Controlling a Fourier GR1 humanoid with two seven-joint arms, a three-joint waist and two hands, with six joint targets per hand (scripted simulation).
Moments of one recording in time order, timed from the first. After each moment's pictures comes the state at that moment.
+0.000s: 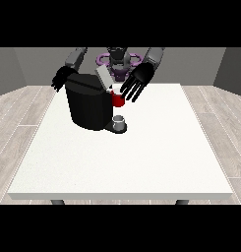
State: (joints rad) left arm -1.16 0.47 0.06 -0.61 -0.75 -0.20 -0.19; right arm -0.31 -0.03 -0.06 -1.37 -0.03 -0.18 -0.07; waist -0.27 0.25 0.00
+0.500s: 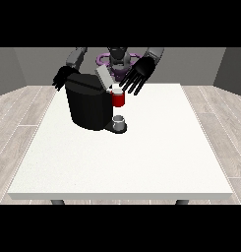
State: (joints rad) left arm -1.15 0.43 0.06 -0.62 -0.76 -0.21 -0.15; right arm -0.28 -0.03 -0.06 -1.34 -0.03 -0.18 -0.08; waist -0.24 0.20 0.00
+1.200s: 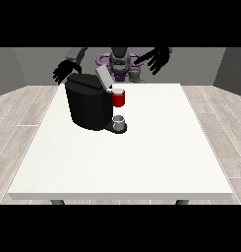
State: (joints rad) left arm -0.95 0.23 0.26 -0.67 -0.49 -0.21 -0.18; right arm -0.15 -0.06 -0.14 -1.28 -0.08 -0.18 -0.10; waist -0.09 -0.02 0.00
